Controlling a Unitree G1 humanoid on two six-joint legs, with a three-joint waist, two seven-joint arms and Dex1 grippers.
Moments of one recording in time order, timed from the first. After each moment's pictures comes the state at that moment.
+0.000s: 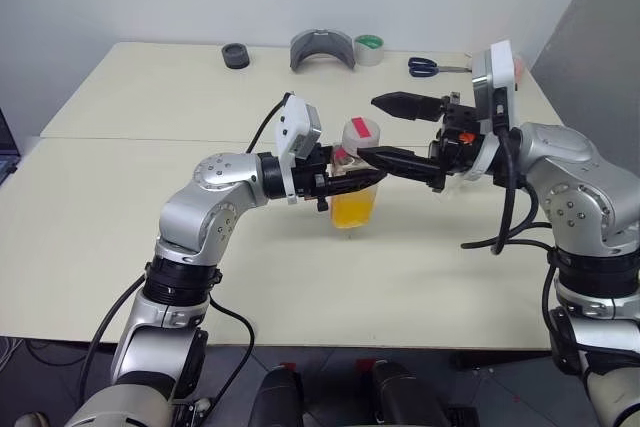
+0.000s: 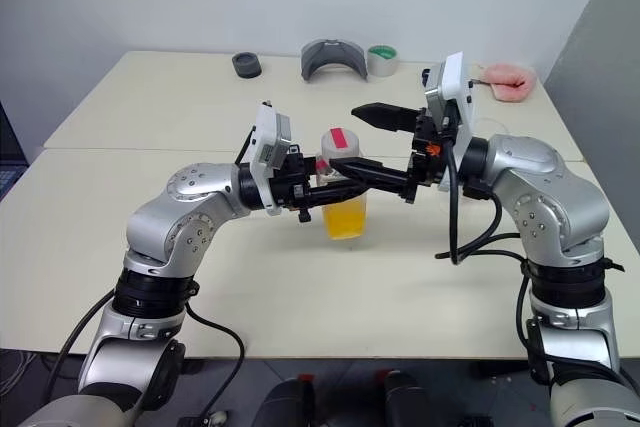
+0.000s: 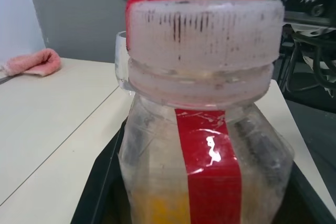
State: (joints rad) left arm -0.71 0.43 -0.09 -0.11 -0.51 0.56 -0.99; right arm -0.77 -0.50 -0.03 -0.30 0.69 0.73 0.86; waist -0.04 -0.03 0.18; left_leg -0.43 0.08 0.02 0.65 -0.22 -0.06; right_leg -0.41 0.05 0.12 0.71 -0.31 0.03
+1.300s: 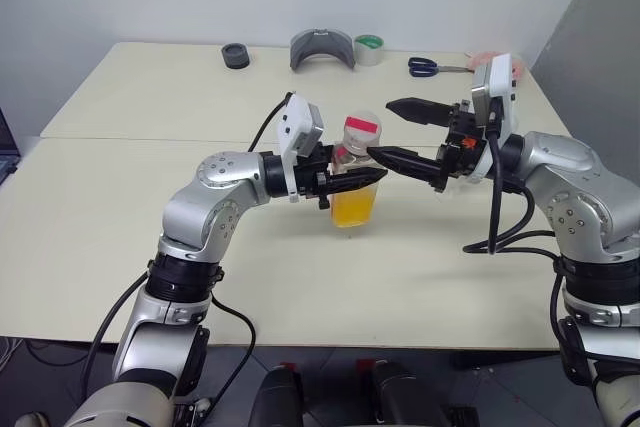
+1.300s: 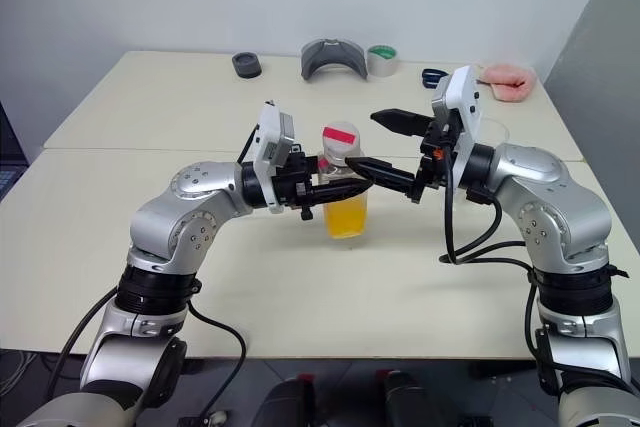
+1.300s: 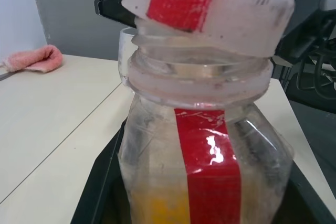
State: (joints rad) left arm -0.72 0.42 -0.10 -0.08 -0.50 0.56 -0.99; right arm -0.72 -0.57 -0.02 -0.26 0.66 0.68 0.83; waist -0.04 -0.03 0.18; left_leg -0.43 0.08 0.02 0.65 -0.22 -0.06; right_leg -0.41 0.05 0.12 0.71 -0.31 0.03
